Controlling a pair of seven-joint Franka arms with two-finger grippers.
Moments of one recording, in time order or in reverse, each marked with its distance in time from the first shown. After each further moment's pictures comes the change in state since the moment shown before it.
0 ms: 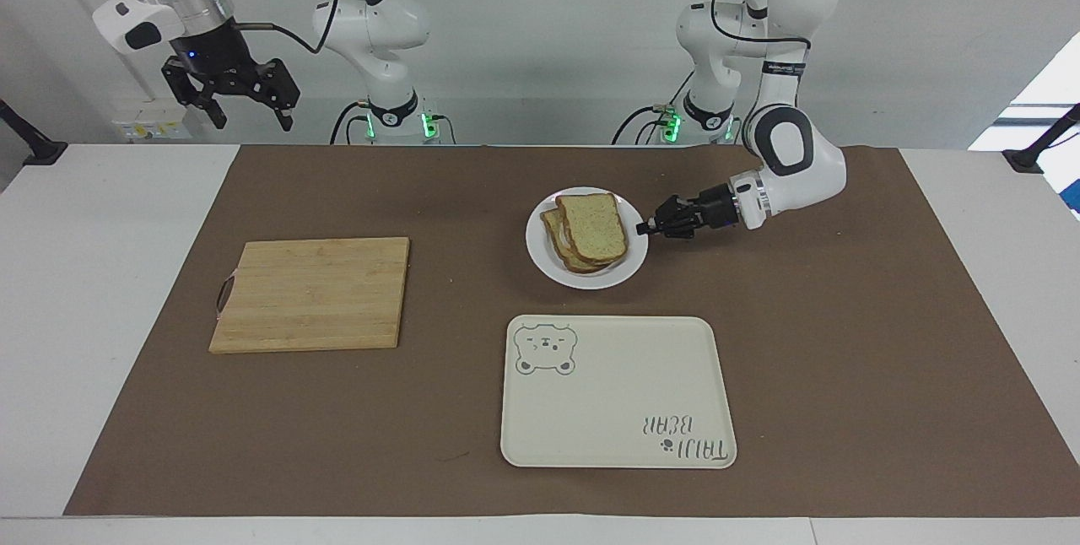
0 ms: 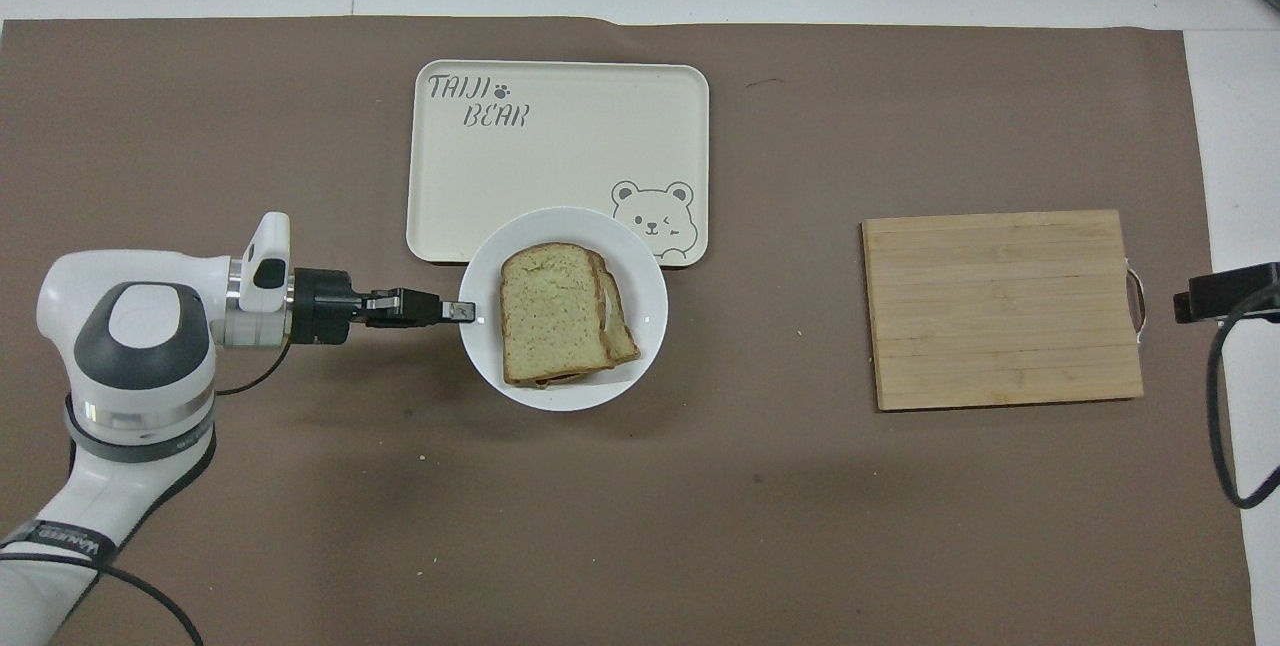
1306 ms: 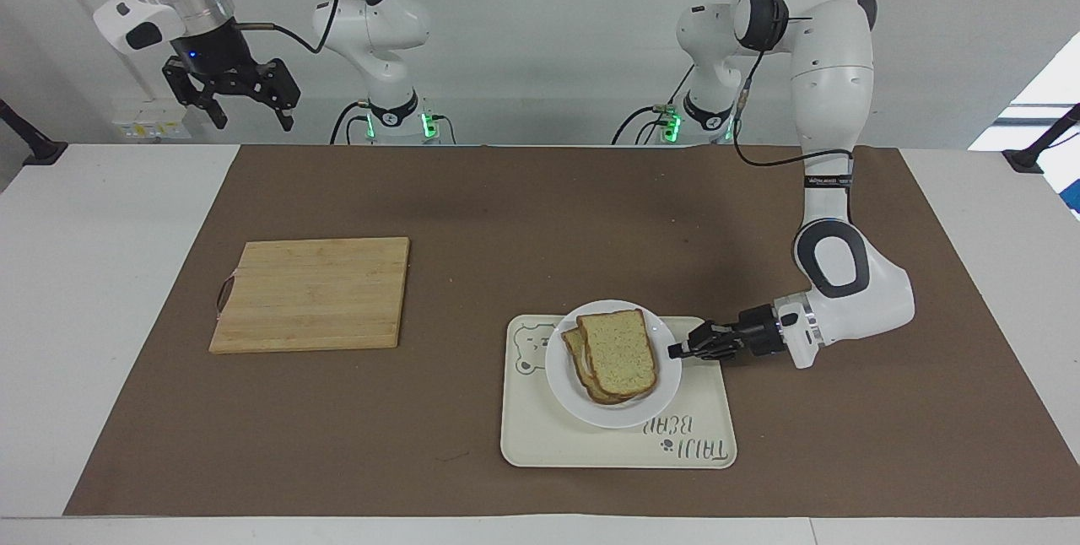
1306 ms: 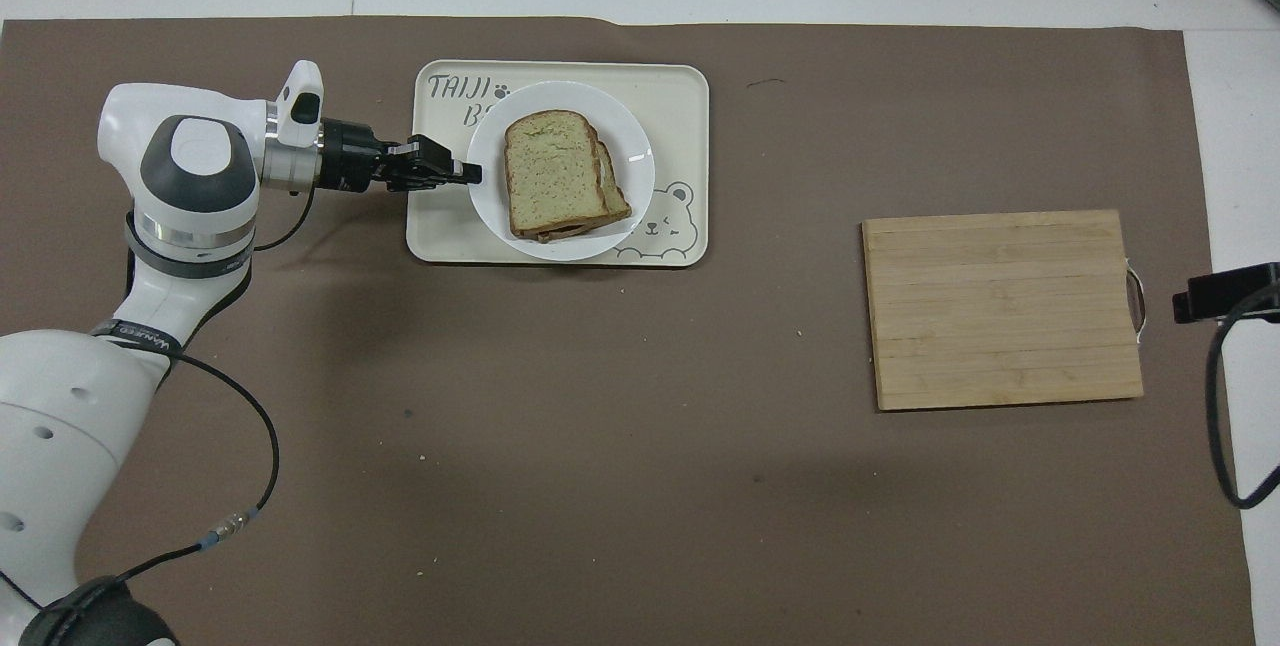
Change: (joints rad) left arm 0.027 0.469 -0.040 0.591 0.064 0.003 -0.156; right arm 0.000 0.000 0.001 0.000 0.001 0.000 0.000
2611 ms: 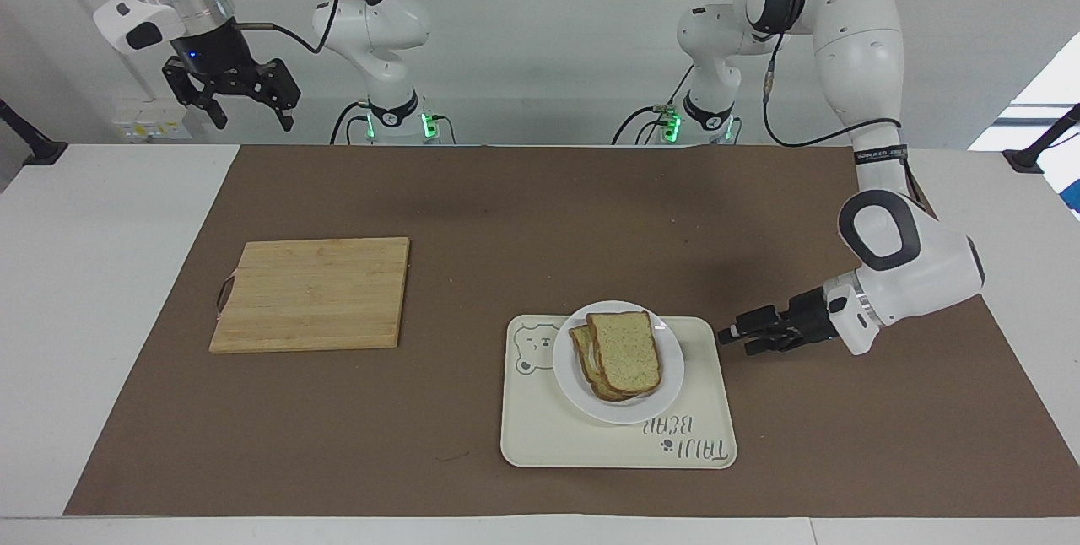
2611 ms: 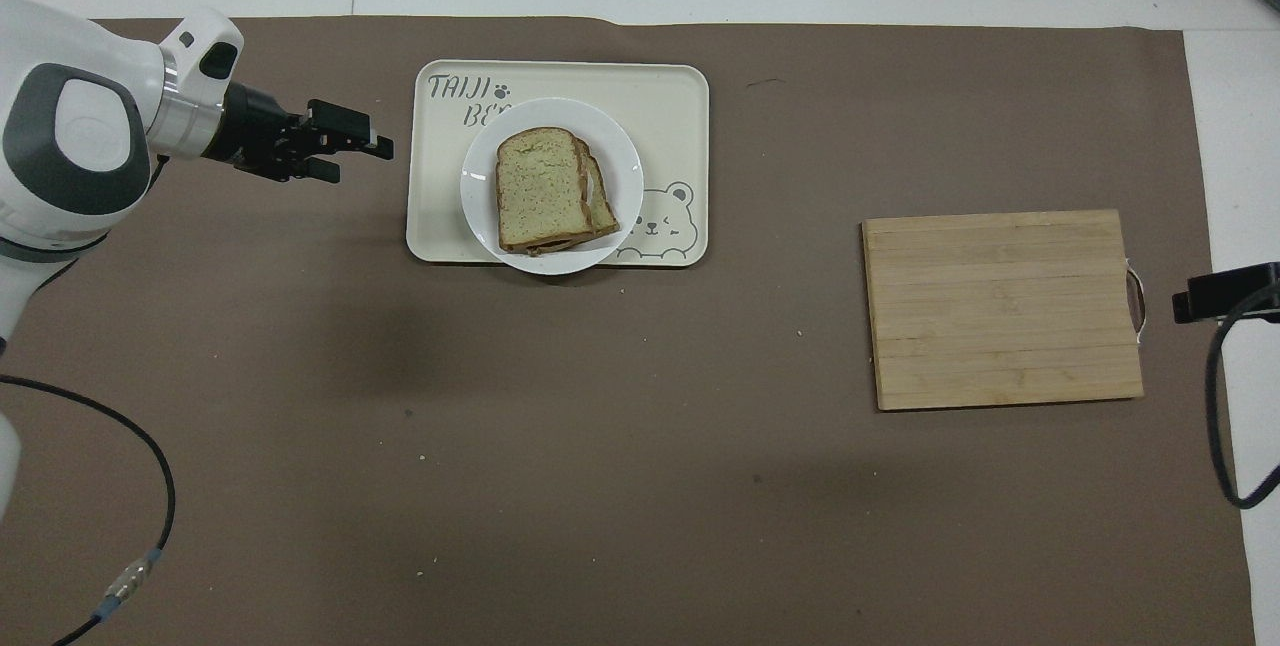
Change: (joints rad) left arm 0.043 -0.209 -0.008 0.018 0.558 -0.001 -0.397; right arm 0.000 0.000 0.000 0.000 0.000 0.000 0.000
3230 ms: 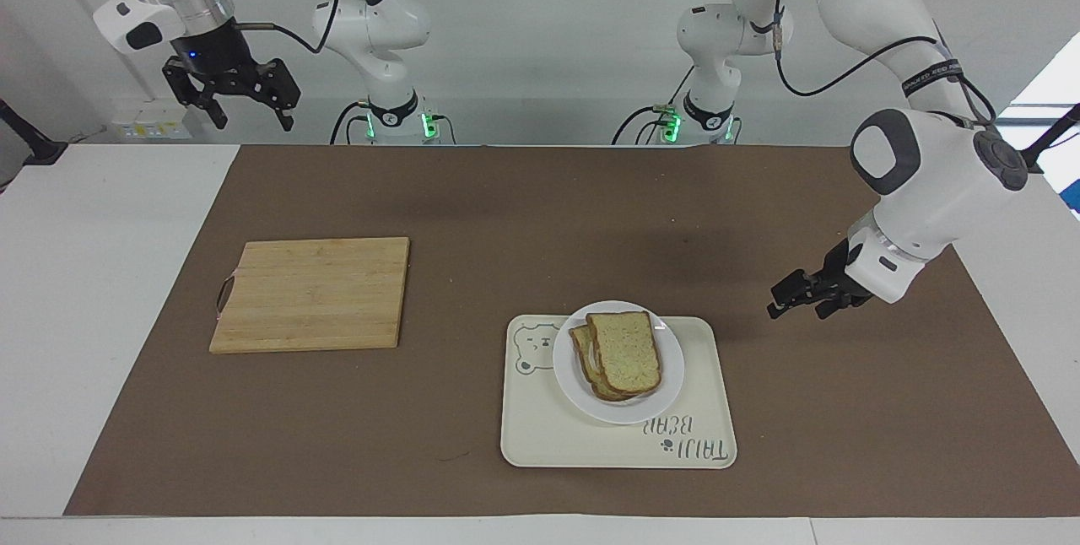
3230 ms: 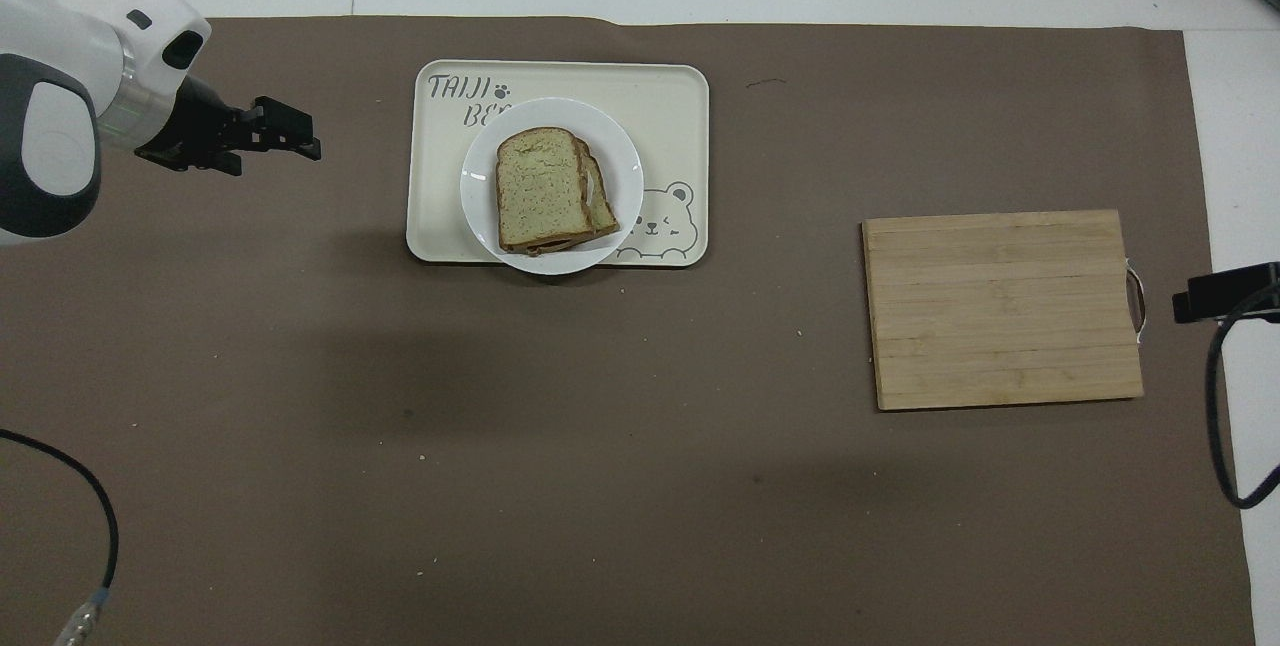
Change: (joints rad) left arm -0.011 -0.096 -0.005 0.000 0.378 -0.003 -0.171; right arm 0.000 0.000 0.000 0.000 0.000 0.000 0.000
